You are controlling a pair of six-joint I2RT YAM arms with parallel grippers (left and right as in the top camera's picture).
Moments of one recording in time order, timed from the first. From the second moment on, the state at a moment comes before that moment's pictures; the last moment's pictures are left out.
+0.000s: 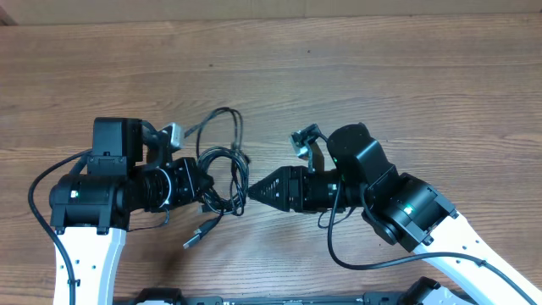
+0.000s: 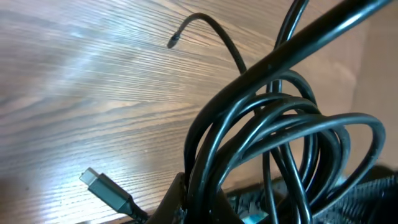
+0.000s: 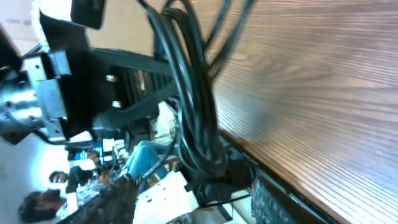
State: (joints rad) left arm -0.03 1.11 1.21 -1.27 0.54 -0.39; right arm 0.72 1.17 1.06 -0.52 -0.66 0.96
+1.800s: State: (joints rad) left arm -0.03 1.11 1.21 -1.35 0.46 -0.74; right arm 0.78 1.29 1.06 -0.29 -0.73 0.92
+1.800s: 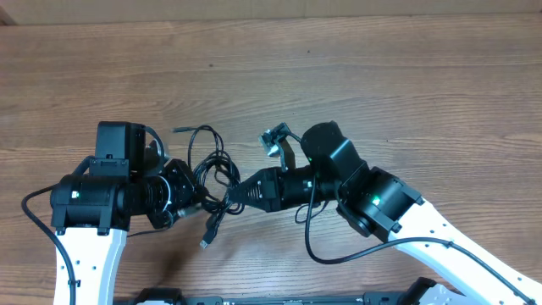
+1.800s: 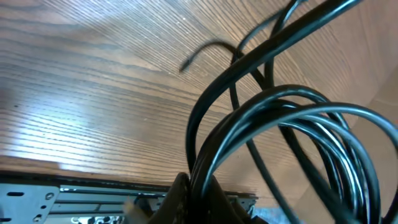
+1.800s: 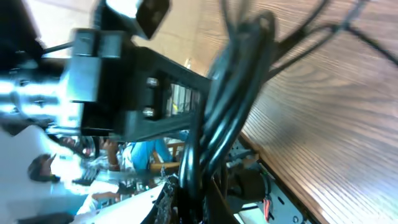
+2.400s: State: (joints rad) left arm -0.03 1.16 1.22 -1.32 0.22 -0.72; right arm 0.75 1.26 1.06 -0.20 -0.86 0.74
